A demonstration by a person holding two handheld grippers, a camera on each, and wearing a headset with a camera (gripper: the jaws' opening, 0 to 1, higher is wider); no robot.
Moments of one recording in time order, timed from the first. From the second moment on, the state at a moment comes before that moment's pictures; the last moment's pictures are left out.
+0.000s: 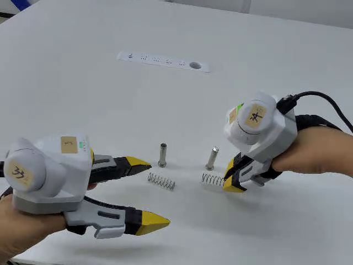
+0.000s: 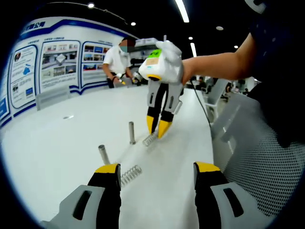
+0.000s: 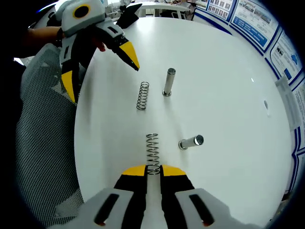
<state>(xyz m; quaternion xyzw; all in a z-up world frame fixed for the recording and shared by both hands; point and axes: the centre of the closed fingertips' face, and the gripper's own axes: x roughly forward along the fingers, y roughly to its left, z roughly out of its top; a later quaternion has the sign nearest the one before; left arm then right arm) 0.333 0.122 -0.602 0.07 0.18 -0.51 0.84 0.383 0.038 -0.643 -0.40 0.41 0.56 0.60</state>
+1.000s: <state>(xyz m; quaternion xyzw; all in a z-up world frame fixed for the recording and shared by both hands) 0.336 0.077 -0.600 0.11 0.17 -0.58 0.79 0.340 0.057 -0.617 -0.41 0.37 0.61 0.57</state>
